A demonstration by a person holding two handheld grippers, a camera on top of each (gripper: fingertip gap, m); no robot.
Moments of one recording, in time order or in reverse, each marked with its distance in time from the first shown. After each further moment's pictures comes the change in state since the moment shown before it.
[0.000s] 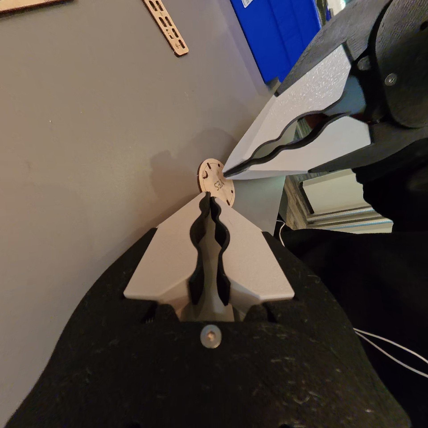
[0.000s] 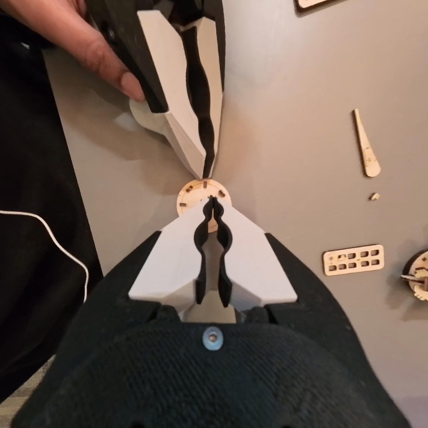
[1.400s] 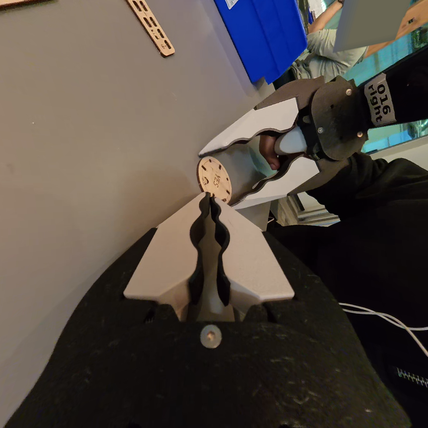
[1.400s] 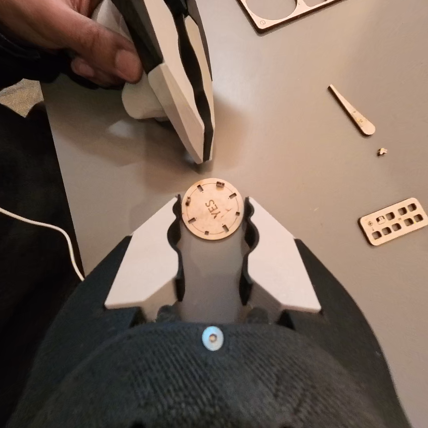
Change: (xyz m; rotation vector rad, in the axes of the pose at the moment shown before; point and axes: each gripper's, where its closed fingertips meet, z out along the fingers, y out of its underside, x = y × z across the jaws) left arm 0.007 0.000 -0.001 0.004 0.055 0.009; right arm -0.007 0.017 0.011 0.338 0.149 0.124
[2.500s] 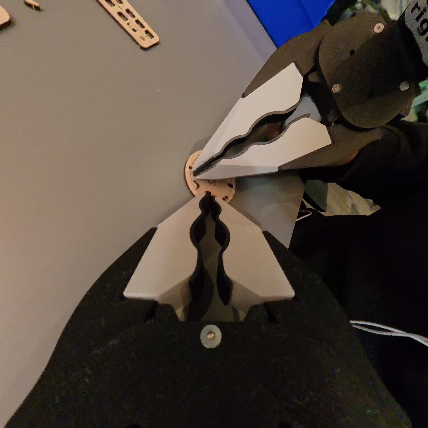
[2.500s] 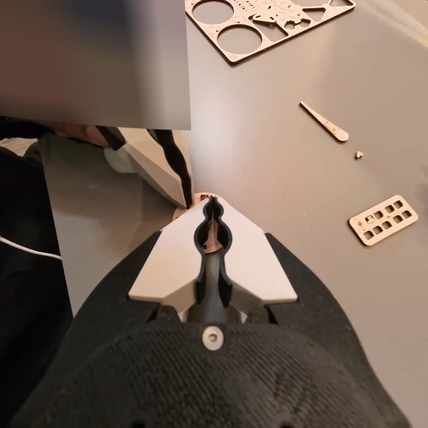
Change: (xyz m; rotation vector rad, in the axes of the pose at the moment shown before) left arm 0.003 0.010 0.021 -0.056 -0.214 0.201; right arm 0.012 -0.012 0.003 0.129 0.051 0.074
